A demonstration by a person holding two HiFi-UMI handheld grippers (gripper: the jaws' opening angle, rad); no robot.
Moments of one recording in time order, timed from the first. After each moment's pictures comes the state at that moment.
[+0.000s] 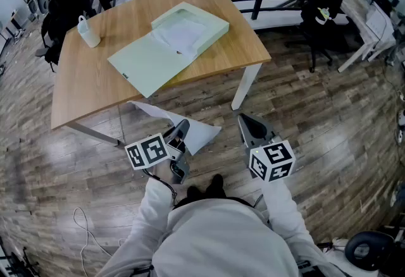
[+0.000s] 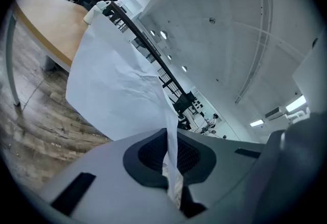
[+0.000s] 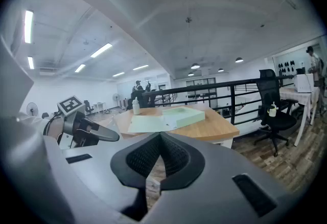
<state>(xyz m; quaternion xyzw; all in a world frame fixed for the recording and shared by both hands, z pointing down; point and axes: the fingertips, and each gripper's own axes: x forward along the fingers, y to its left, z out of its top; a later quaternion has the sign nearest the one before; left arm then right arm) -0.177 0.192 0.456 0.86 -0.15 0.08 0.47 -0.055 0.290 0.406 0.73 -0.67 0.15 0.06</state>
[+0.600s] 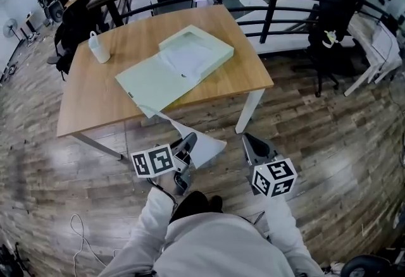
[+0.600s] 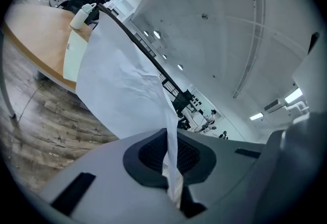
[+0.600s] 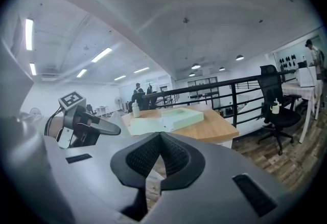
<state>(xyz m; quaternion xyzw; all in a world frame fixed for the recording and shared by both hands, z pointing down) -0.138 0.202 0.432 0.88 -0.14 0.09 0.45 -0.023 0.300 0.408 0.72 -0.68 0.16 0.04</state>
